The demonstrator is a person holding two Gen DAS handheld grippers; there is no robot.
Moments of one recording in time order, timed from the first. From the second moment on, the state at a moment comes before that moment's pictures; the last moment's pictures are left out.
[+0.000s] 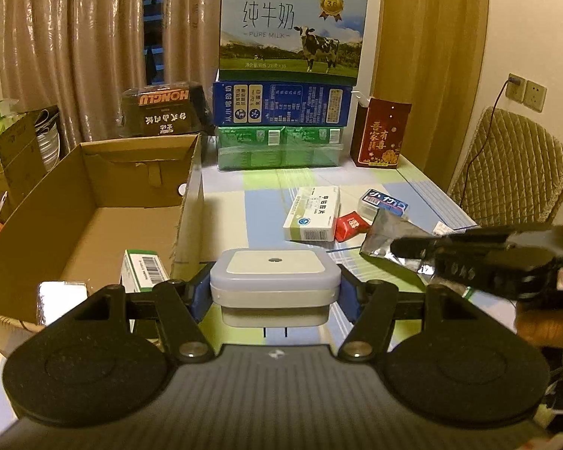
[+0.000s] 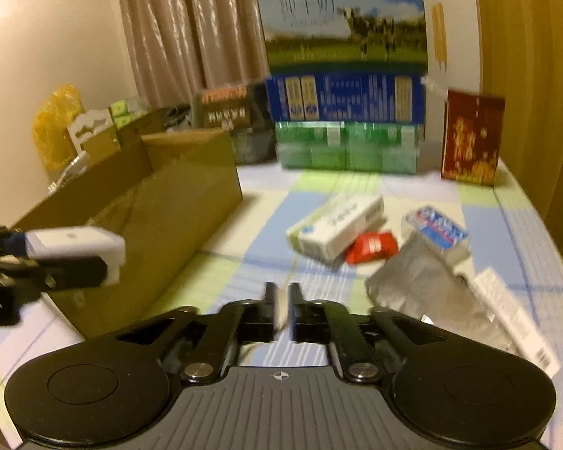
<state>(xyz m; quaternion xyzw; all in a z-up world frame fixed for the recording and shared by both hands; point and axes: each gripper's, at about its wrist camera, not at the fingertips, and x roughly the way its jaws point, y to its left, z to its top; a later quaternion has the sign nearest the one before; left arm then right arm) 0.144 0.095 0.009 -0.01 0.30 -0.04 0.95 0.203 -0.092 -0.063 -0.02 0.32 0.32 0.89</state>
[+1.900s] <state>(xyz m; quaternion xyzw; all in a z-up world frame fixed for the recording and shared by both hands) 0.164 0.089 -0.017 -0.01 0.28 -0.04 0.96 0.196 -0.102 -0.054 -0.01 0.30 0.28 0.91</state>
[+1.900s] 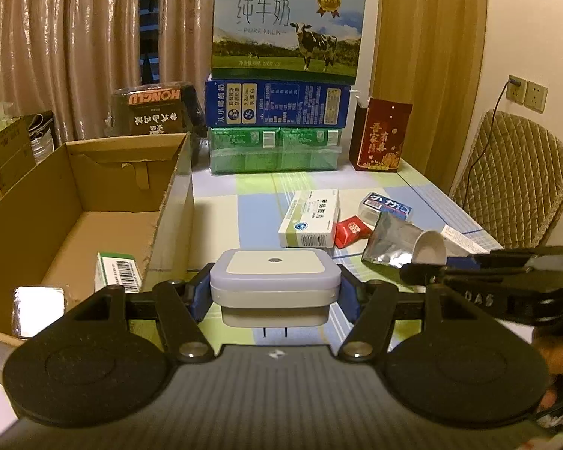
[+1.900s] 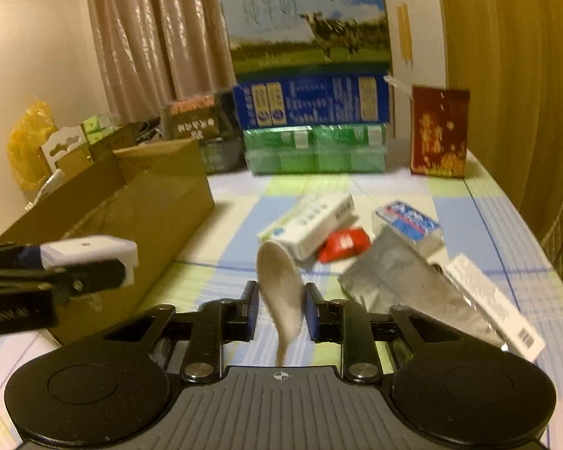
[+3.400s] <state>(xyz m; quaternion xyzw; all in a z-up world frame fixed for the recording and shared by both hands) 0.157 0.266 0.033 -0.05 0.25 0.07 0.96 0.207 0.106 0.020 0.02 0.32 0.44 0.84</state>
